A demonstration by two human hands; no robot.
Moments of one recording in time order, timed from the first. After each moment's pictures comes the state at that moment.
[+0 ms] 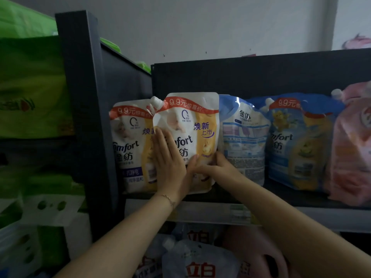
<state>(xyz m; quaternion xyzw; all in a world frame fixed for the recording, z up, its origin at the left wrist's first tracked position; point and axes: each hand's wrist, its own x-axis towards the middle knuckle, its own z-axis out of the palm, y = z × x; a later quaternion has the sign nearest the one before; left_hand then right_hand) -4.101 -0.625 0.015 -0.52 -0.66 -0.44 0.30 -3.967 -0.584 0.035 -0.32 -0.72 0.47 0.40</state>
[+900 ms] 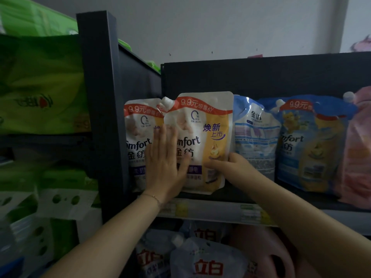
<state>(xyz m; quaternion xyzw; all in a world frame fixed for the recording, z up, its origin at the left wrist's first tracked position) -4.139 -0.660 0.023 -0.58 -0.64 -0.41 0.29 -3.959 -0.607 0.052 -0.38 -0.73 0.44 0.37</state>
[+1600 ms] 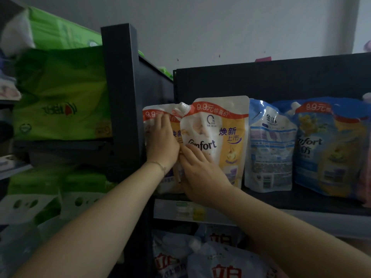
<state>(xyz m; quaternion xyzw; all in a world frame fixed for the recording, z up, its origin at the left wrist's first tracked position) -4.172 -0.664 0.098 -0.52 -0.66 -0.48 0.26 -4.040 -0.653 0.047 -0.21 -0.90 -0.24 0.30</state>
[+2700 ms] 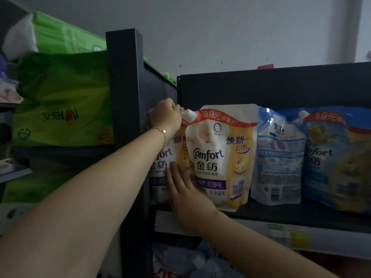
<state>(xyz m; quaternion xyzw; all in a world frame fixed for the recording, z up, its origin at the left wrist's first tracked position) -4.191 -0.636 0.177 -0.48 -0.69 -0.50 0.21 -4.080 -0.653 0.014 -0.25 -0.94 -0.15 0.17</state>
